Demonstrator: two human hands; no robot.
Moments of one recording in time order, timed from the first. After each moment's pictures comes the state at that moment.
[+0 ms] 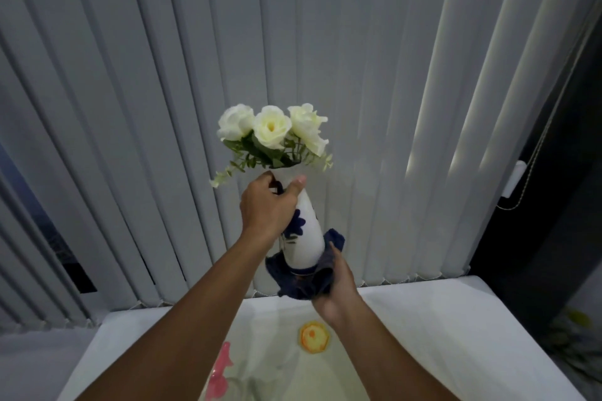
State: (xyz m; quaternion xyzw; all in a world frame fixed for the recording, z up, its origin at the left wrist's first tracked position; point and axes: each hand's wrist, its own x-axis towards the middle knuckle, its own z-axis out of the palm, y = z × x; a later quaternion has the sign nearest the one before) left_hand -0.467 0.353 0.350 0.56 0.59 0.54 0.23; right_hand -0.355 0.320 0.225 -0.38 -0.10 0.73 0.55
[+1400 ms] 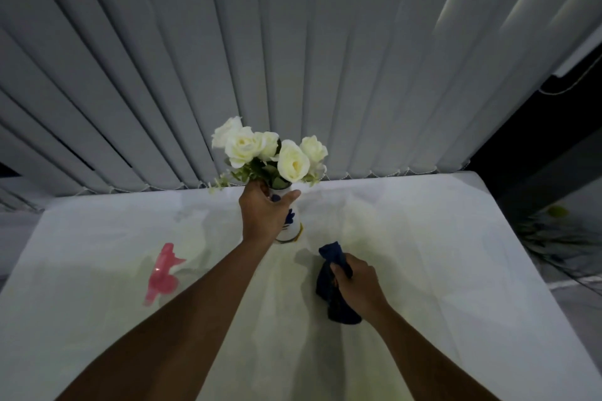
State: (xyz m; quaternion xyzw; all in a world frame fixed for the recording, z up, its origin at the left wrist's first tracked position) left_hand -0.414 0.364 0.073 0.48 0.71 0.42 0.30; right_hand -0.230 0.256 -0.008 -0.72 -0.56 0.37 0.17
